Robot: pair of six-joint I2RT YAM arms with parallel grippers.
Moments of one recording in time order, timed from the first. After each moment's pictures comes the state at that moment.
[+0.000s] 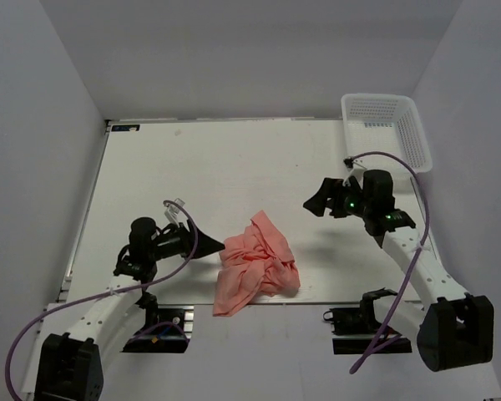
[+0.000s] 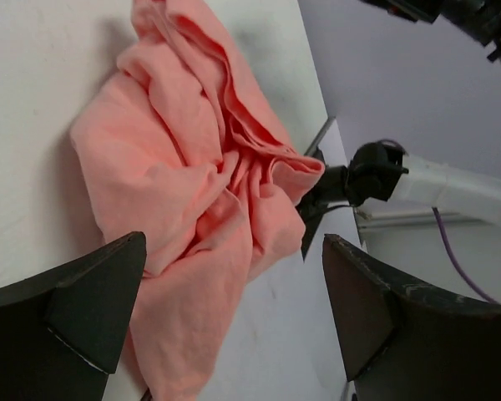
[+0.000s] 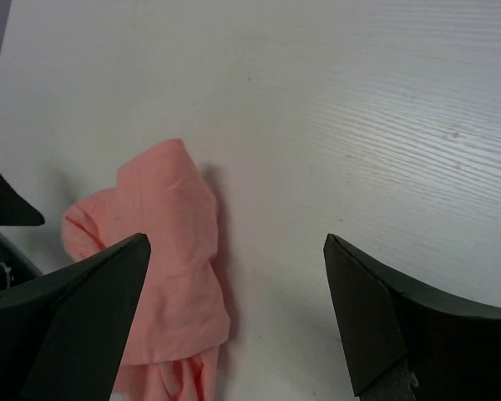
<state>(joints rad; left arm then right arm) -0.21 0.76 0.20 0.21 0.87 -0.77 0.19 1.04 0.69 -0.21 -0.48 0.32</state>
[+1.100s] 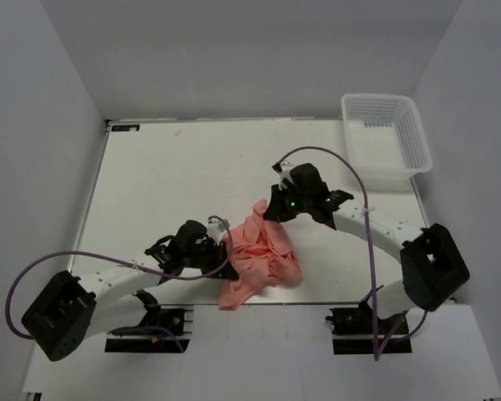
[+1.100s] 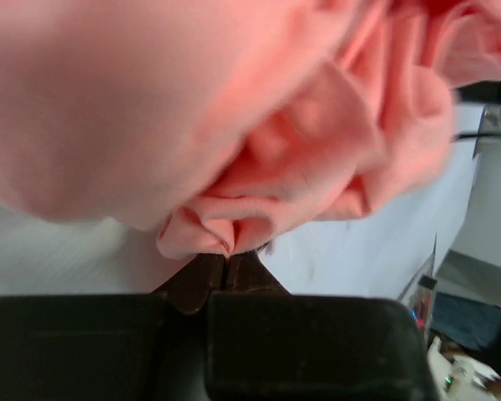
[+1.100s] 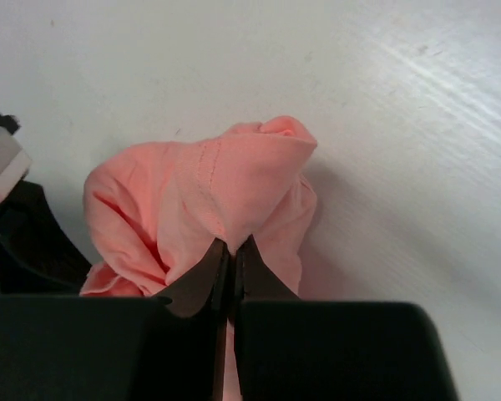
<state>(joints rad) -0.72 1.08 0.31 -0.02 0.53 -0.68 0.67 1.49 0.94 -0.19 -0.35 0.33</state>
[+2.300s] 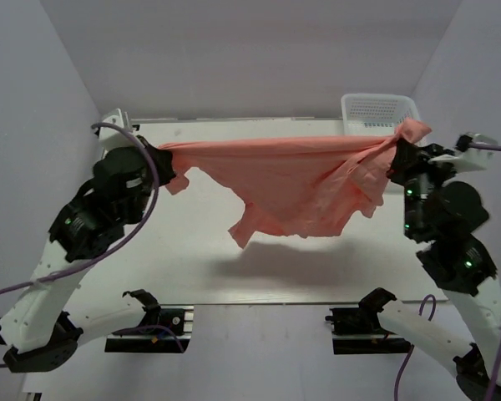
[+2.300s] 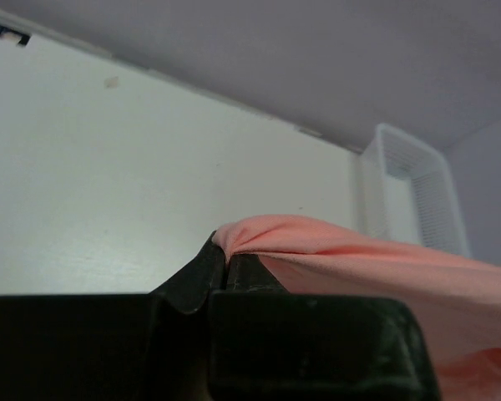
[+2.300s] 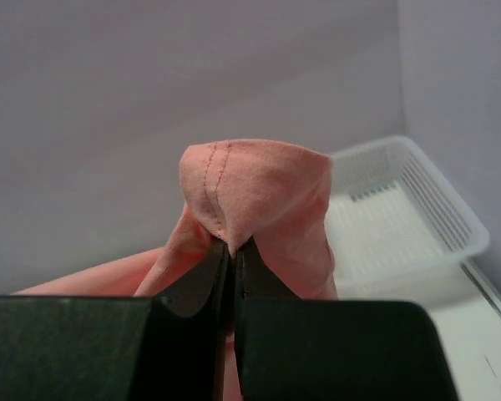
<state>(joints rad) -0.72 1.01 1.54 -0.85 -0.69 -0.66 0.63 0.72 1.22 -0.34 0.80 0.23</state>
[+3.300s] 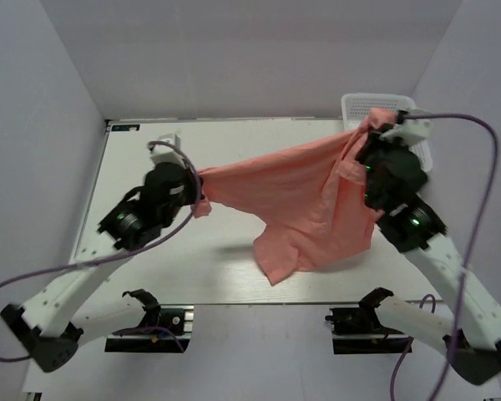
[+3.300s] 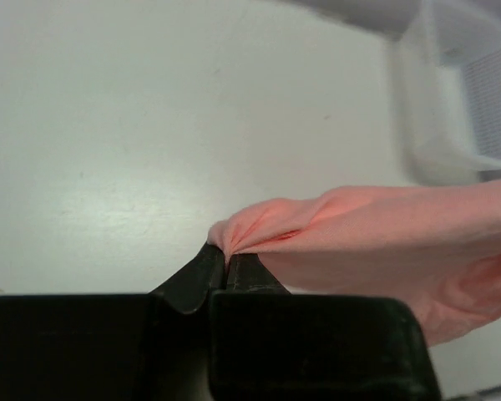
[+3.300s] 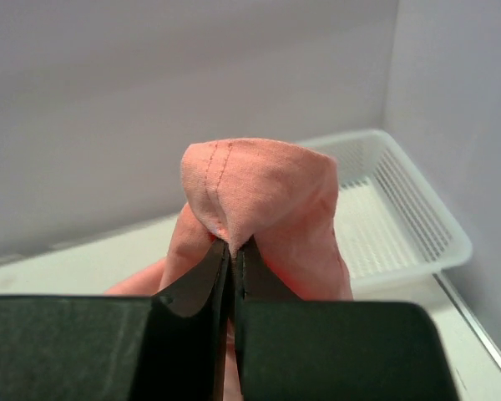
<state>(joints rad) -0.71 0.93 1.18 -0.61 -0.45 -0.59 0.61 0.86 1.20 -0.17 0.75 0.09</state>
